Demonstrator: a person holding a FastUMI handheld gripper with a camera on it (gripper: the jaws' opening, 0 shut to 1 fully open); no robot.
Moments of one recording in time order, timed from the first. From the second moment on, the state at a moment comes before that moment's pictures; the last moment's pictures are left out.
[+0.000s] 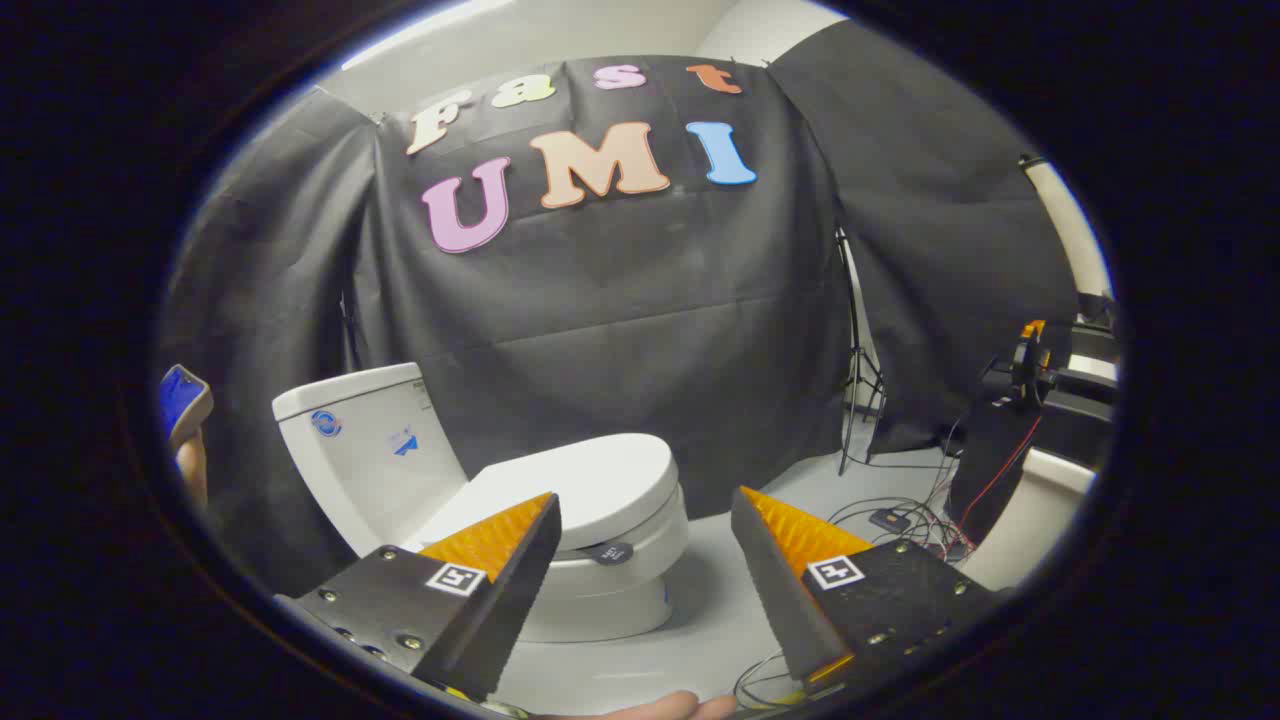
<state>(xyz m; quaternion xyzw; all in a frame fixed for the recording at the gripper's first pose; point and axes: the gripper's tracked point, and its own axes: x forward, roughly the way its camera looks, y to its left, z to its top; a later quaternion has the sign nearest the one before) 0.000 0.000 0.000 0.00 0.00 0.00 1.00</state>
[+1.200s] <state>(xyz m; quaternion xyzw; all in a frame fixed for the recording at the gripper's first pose) 0.066 -0.010 -0.075 0.09 0.11 -0.07 0.99</state>
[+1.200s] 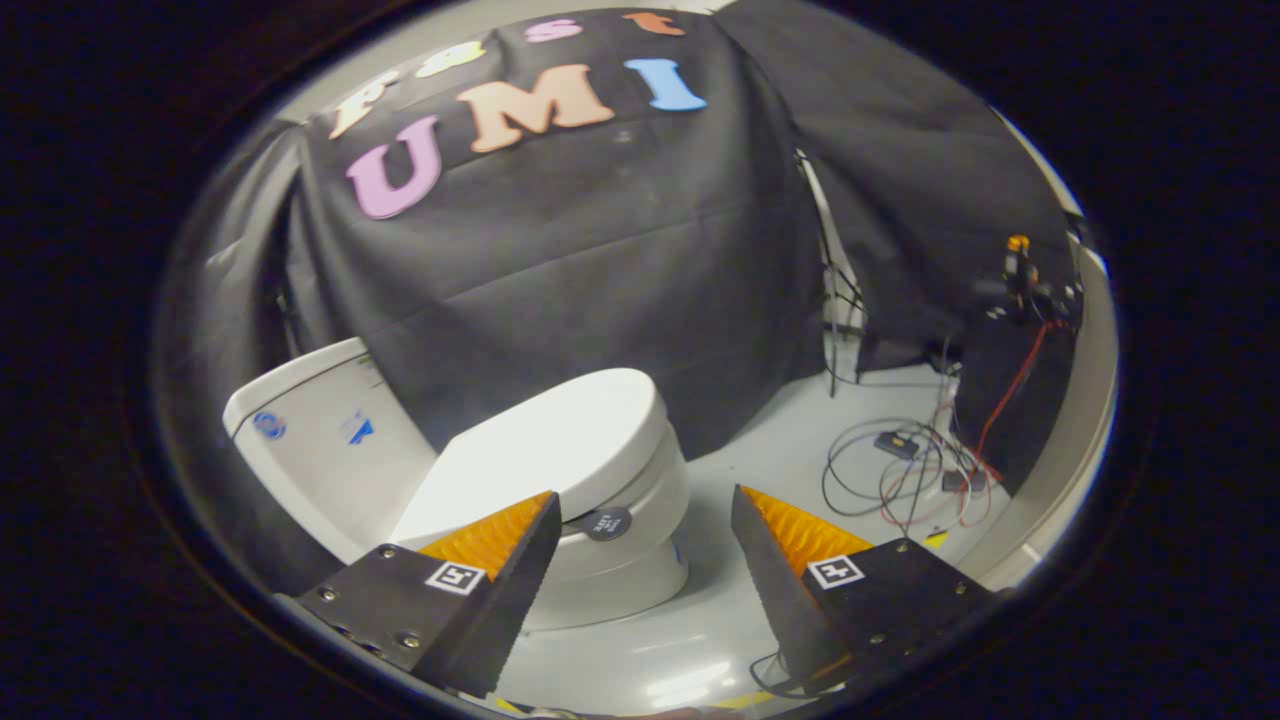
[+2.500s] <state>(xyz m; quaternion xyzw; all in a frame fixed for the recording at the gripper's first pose) 0.164 0.037 -0.171 0.53 0.11 0.01 0.84</state>
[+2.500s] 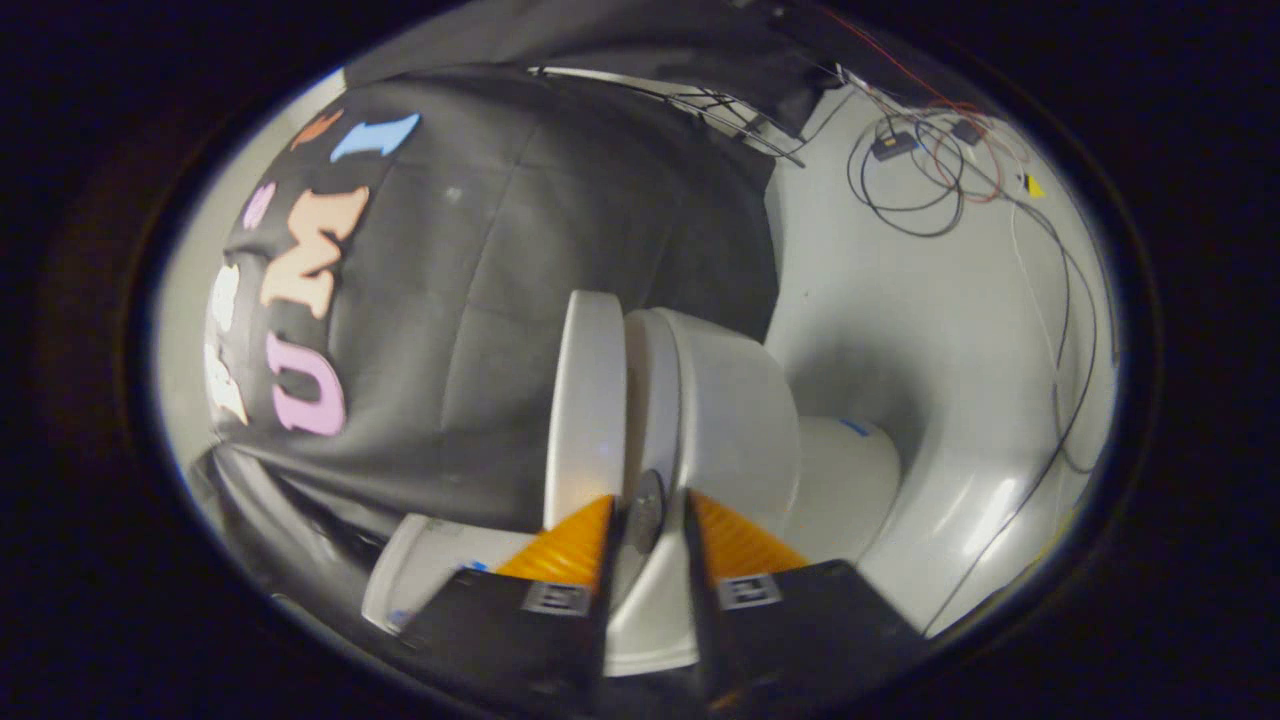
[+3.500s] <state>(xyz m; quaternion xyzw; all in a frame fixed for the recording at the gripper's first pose) 0.162 0.028 -0.152 0.44 0.14 -0.04 0.88</state>
